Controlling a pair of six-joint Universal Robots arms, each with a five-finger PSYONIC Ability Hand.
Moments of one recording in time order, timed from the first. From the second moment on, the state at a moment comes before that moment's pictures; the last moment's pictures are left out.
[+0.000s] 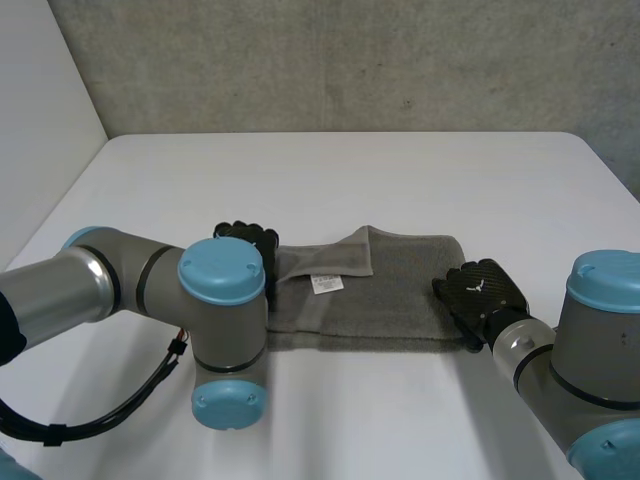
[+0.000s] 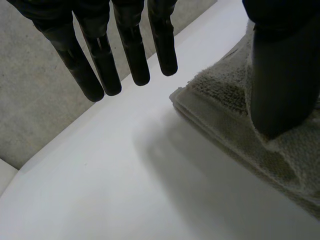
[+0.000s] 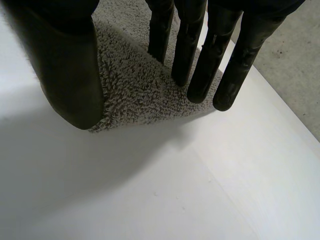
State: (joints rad) left arm 4.01 -2.36 -1.28 3.41 -2.03 3.47; right arm 1.94 -1.16 1.82 -0.25 1.48 2.55; left_hand 0.58 0.59 0.59 0.58 0.59; right_hand 0.66 0.66 0.65 0.65 0.47
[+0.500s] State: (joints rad) left arm 3.97 -2.38 -1.15 3.40 -1.82 3.47; right arm 1.94 -1.16 1.82 -0.25 1.48 2.55; left_hand 0.44 0.45 0.42 0.44 0.40; right_hand 0.66 0.66 0.65 0.65 0.47
